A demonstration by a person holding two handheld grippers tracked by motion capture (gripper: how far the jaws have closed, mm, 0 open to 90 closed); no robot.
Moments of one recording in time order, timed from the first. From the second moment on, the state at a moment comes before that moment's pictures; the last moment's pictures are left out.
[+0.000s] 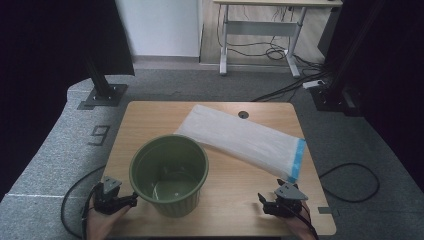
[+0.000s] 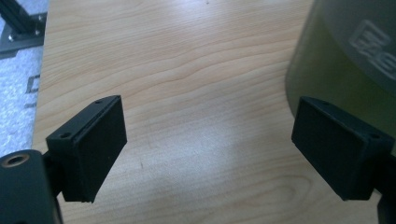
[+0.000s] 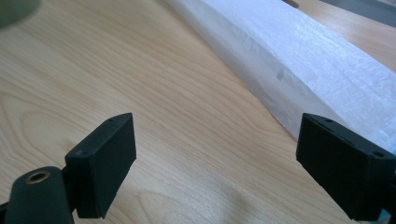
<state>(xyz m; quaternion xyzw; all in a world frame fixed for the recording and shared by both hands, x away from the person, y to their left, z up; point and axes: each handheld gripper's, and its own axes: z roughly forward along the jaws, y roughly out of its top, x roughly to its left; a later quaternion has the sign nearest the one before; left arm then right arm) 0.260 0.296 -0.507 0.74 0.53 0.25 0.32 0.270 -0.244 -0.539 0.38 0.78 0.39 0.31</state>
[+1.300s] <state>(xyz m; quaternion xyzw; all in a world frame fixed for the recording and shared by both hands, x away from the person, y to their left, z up) 0.279 0.225 -0.490 0.85 0.28 0.13 0.43 0.252 -0.276 -0.541 0.43 0.75 0.39 0.30</state>
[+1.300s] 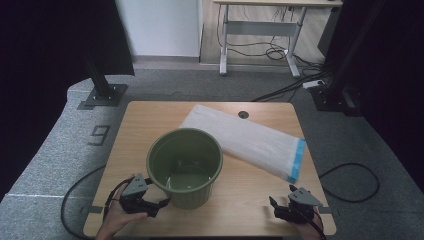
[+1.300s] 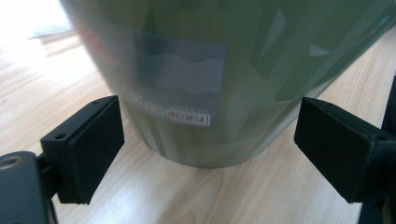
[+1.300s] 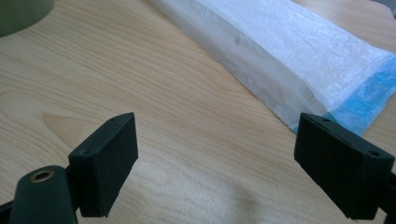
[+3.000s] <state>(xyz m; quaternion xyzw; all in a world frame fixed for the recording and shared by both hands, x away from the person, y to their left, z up) 0.280 0.257 -0.515 0.82 0.40 0.19 0.36 0.348 -0.238 -0.530 0.45 0.77 0.39 0.25</state>
